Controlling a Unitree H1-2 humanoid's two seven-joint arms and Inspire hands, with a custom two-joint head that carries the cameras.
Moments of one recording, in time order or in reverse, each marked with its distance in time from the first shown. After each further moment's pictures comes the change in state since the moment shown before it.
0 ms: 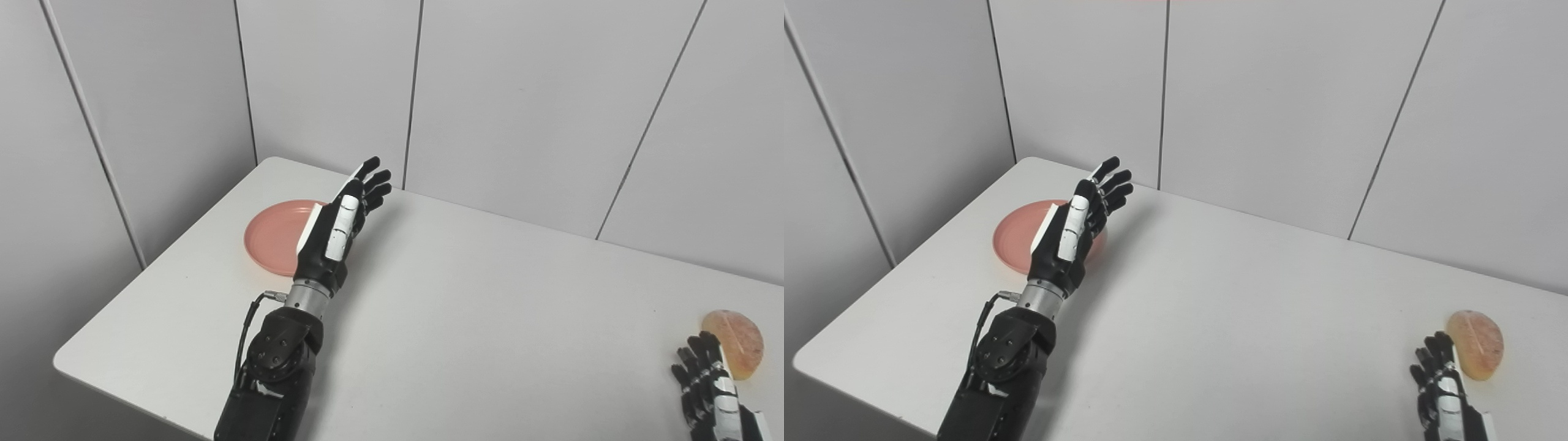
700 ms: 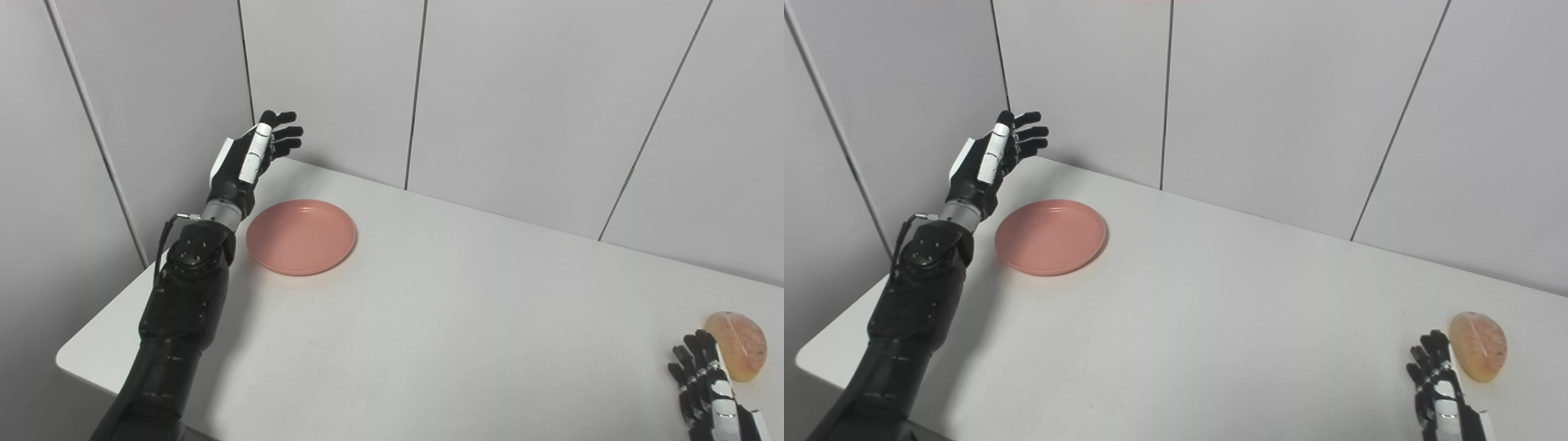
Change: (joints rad) left arm -0.209 0.372 0.129 0.487 -0.037 -0.033 -0.054; right arm 0.000 -0.008 0.008 0.009 0.003 -0.028 0.035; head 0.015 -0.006
